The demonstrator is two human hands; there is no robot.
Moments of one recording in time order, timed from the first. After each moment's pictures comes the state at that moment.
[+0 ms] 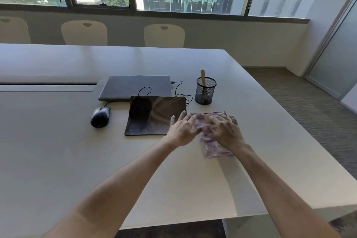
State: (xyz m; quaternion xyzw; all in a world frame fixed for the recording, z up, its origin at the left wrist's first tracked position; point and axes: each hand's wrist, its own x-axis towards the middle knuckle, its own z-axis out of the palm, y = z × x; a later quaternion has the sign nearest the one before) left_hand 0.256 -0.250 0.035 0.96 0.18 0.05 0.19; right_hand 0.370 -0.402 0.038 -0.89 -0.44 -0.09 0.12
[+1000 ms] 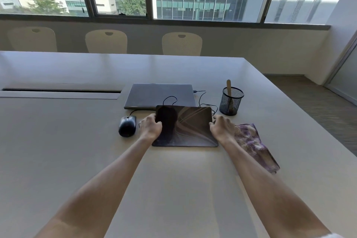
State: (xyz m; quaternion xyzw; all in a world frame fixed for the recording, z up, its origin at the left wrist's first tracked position) left_hand 0.165 -0.093 0.042 0.82 0.46 0.22 0.28; right_hand 0.346 -0.270 0.042 -0.93 -0.29 -0.04 0.22
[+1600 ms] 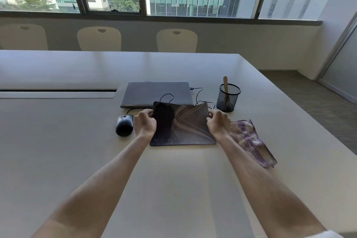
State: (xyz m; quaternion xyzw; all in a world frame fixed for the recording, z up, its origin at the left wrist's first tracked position) left_hand 0.163 -0.095 0.053 0.77 0.48 0.31 0.29; right_hand 0.333 -0.265 0.052 -0.91 -0.27 -0.05 0.31
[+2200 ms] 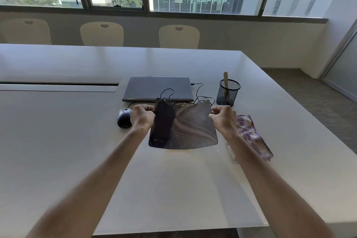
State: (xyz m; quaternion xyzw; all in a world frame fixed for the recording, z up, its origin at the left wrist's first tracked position) left_hand 0.141 -0.110 0.074 0.68 0.50 0.32 0.44; right_hand 0.316 -0.299 0.075 -0.87 -0.24 0.01 0.42
